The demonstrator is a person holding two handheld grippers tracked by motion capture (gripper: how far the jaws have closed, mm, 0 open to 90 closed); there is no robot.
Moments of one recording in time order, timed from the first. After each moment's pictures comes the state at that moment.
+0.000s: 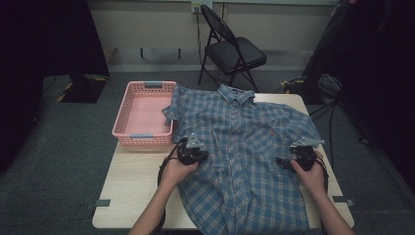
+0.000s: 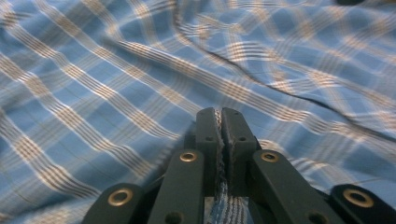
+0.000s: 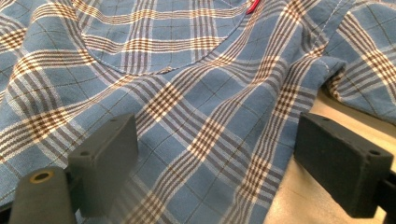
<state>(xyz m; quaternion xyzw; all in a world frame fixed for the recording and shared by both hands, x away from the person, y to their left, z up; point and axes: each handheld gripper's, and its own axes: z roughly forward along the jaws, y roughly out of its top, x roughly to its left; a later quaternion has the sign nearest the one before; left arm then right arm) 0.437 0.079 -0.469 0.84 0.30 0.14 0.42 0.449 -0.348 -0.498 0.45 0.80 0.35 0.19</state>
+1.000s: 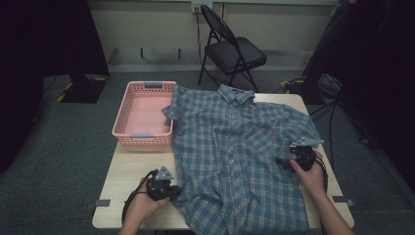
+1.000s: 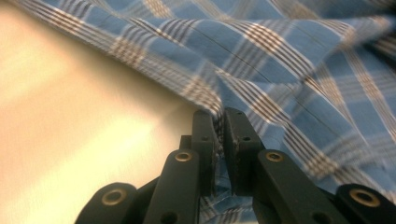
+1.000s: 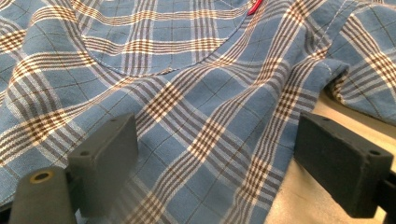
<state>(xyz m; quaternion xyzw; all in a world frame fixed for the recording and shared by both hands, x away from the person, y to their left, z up) 0.319 0.162 -0.479 0.86 0.37 0.06 0.35 0.450 -0.346 -0.498 0.44 0.80 0.35 0.19</state>
